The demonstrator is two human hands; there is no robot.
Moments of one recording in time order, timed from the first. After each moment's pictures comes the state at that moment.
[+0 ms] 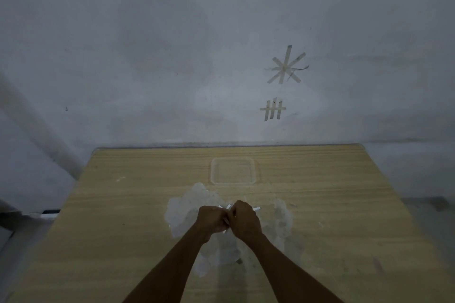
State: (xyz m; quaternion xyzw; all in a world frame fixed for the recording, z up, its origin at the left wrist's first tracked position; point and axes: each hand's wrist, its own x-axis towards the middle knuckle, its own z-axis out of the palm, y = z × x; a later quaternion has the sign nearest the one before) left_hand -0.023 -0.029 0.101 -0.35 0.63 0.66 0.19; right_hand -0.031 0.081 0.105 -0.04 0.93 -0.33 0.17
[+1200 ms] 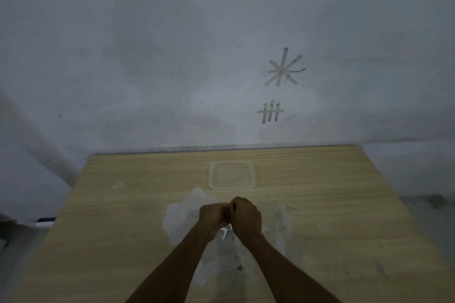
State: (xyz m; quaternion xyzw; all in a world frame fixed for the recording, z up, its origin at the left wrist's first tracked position) left_hand -0.038 -0.015 0.121 -0.36 0.57 0.72 0.16; right_hand -0.049 0.074 0.097 -0.06 0.97 -0.21 0.06
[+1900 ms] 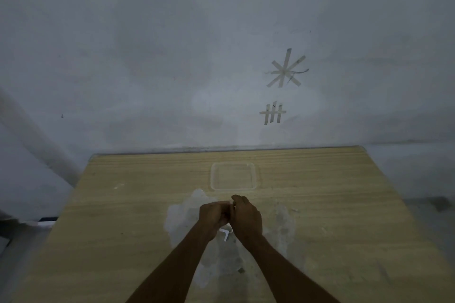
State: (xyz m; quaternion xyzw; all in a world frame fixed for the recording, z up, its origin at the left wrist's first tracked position) left_hand -0.047 -0.021 0.116 -0.38 0.52 0.75 0.12; right_hand -0.053 0.072 0.096 -0.08 0.97 -0.24 0.04
